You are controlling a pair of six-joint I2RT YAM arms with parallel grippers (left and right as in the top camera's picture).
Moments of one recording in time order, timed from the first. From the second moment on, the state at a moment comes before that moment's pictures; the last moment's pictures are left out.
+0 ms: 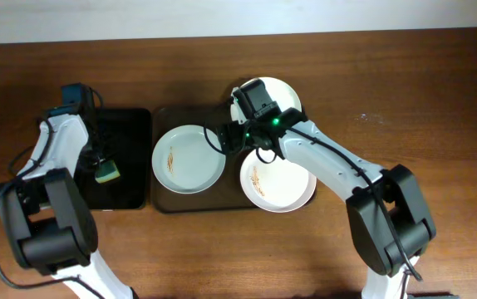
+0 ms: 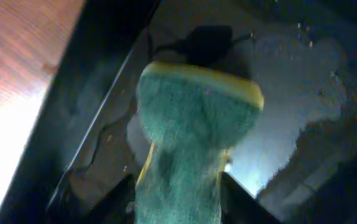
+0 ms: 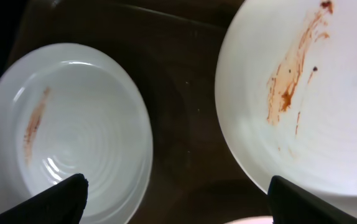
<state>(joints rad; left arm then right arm) 0.21 1.97 1.39 -0.87 -0.17 -0.33 0.55 1.97 1.44 -0.49 -0.11 0.27</state>
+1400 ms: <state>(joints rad) -0.04 1.90 1.59 -1.13 0.15 0.06 0.60 2.11 1.44 -0.45 -0.27 0.50</state>
